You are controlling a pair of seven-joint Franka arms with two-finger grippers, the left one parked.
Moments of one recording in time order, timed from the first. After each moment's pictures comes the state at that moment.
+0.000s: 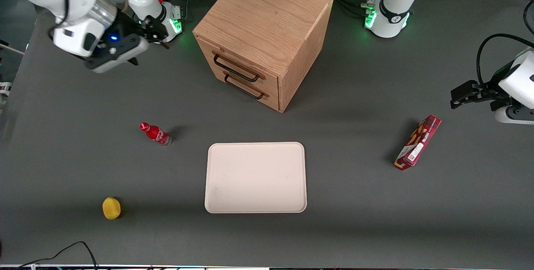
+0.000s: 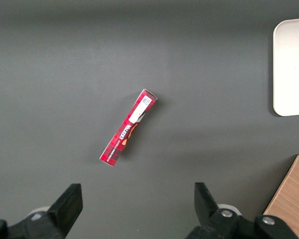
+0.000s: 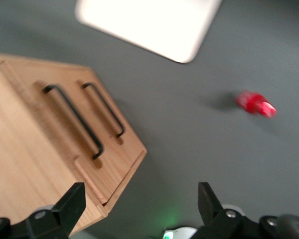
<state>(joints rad) -0.03 -0.05 0.40 -1.62 0.23 1.48 -0.15</state>
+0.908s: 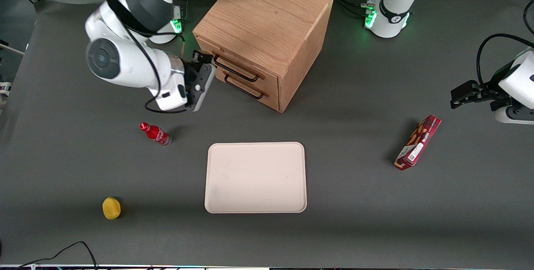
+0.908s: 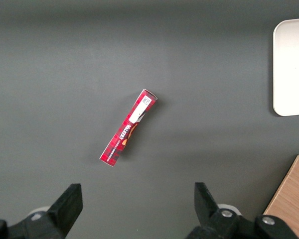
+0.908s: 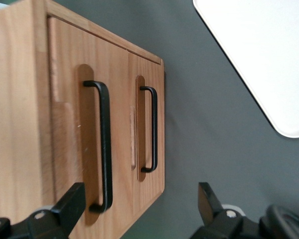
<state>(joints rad) -0.03 0.22 0.55 -1.73 0.31 1.72 -0.55</state>
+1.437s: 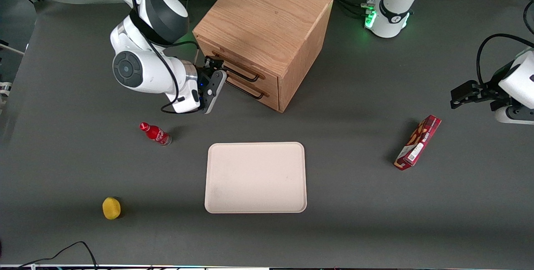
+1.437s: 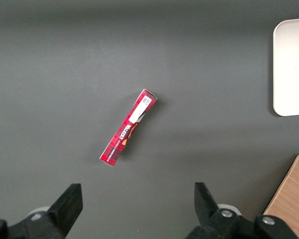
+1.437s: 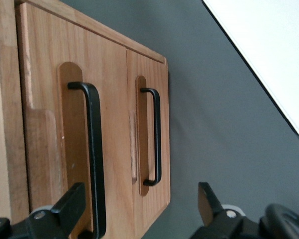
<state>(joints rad) -0.03 0.23 0.57 -1.82 0.35 1.82 -0.54</state>
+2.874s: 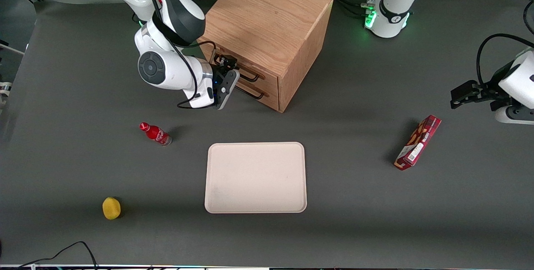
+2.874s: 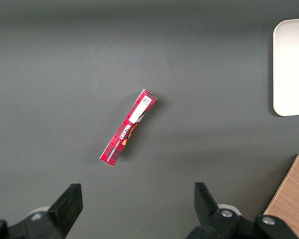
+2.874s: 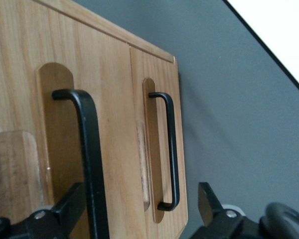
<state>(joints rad) -0.02 0.23 0.62 -1.94 0.39 1.96 -0.49</state>
